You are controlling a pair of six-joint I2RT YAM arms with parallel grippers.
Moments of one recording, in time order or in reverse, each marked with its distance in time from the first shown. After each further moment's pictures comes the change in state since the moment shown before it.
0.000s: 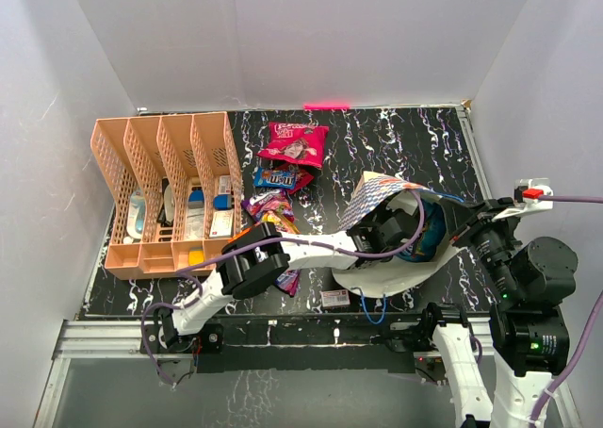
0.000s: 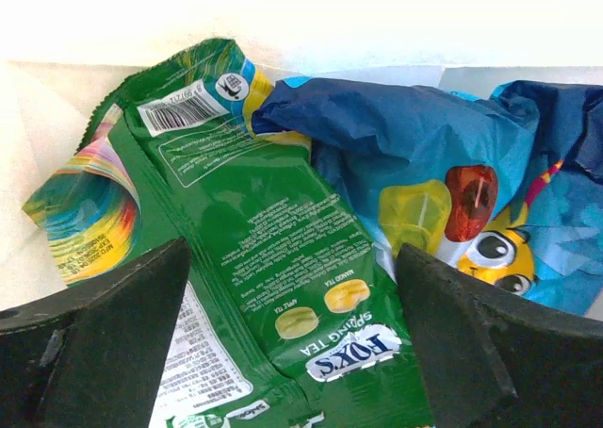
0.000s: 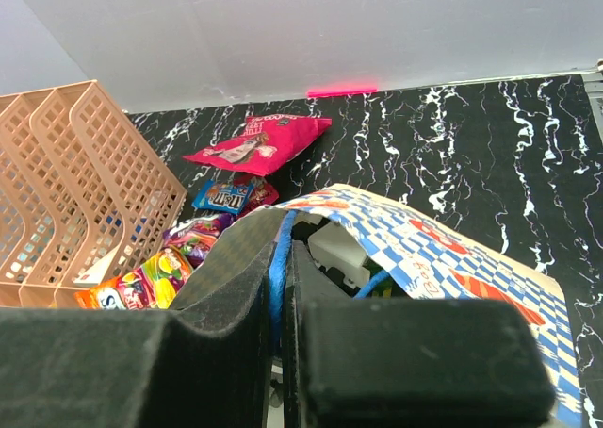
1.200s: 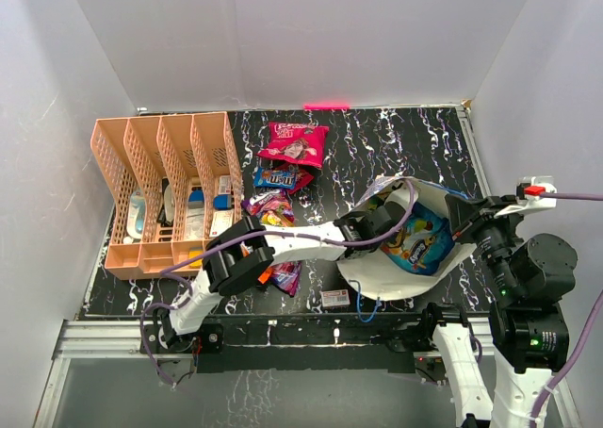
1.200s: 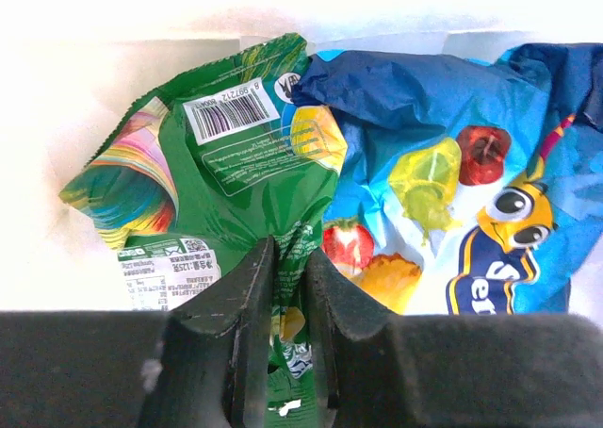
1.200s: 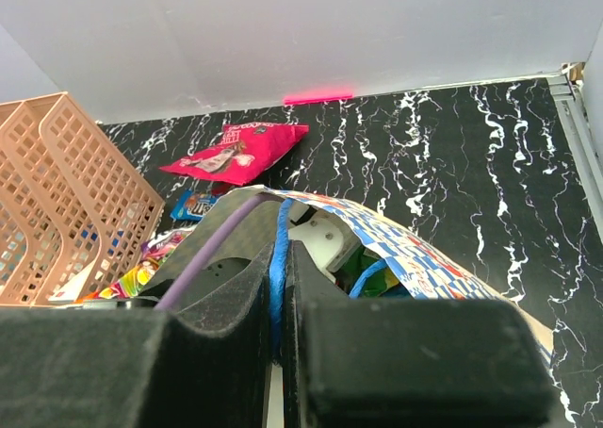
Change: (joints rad) left arm 0.047 -0.076 -0.061 -0.068 0.310 0.027; right arm 0.000 0.013 -0.001 0.010 0.056 -0.018
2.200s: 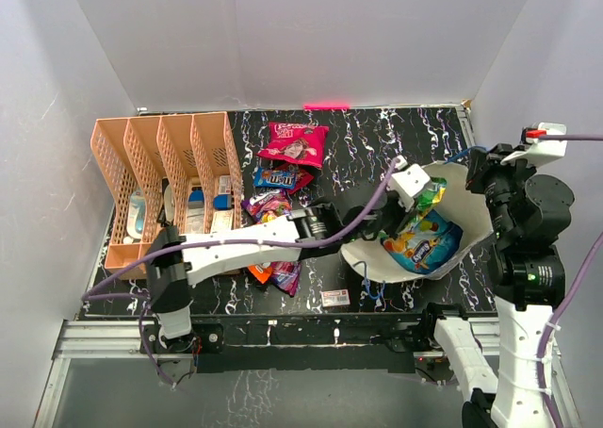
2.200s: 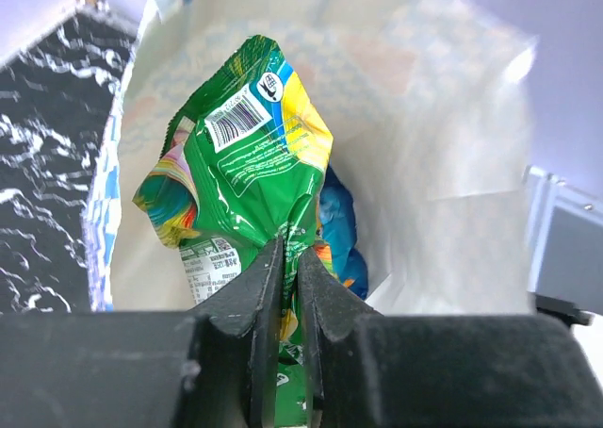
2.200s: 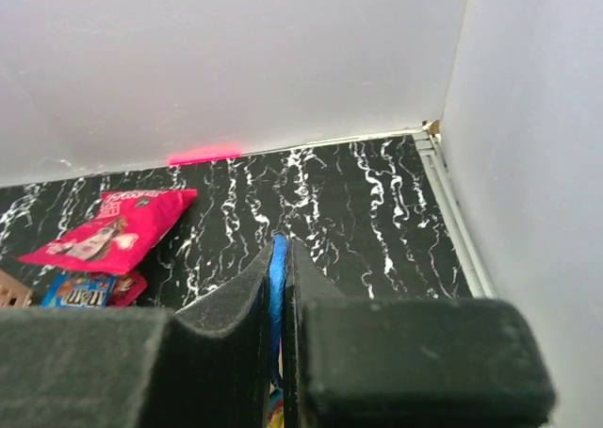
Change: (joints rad) left arm -0.064 -0.399 -0.061 -0.057 0.267 0.181; right arm 0.001 0.254 0.077 0.193 0.235 -0.134
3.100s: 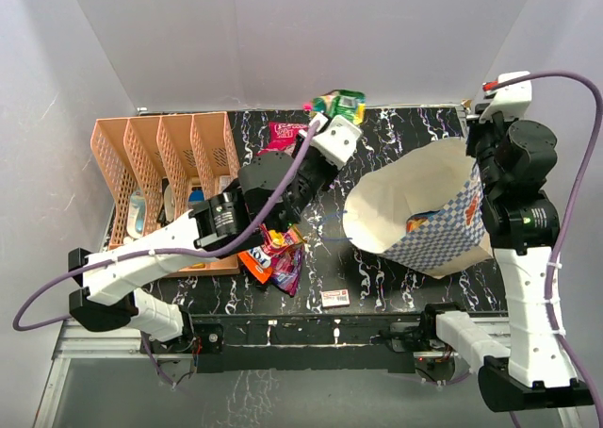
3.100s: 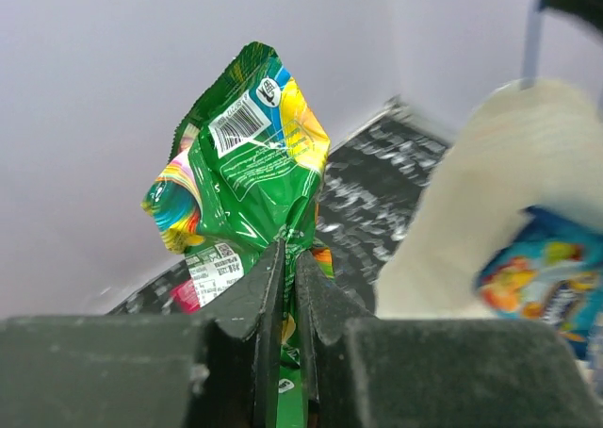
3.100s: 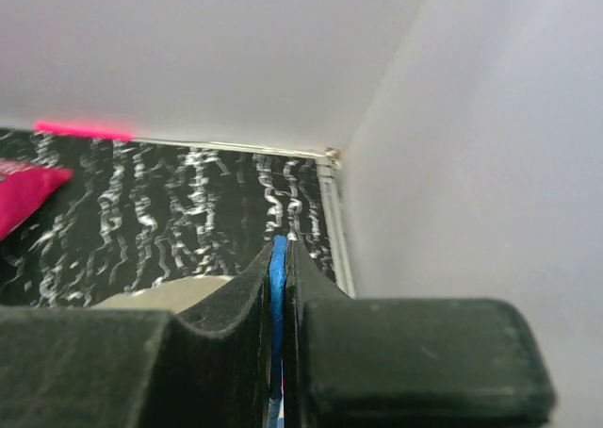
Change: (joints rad) left arm -0.001 -0.386 0.117 -0.215 -0.425 0.389; right arm 0.126 0.263 0.185 0.057 0.251 -0.369
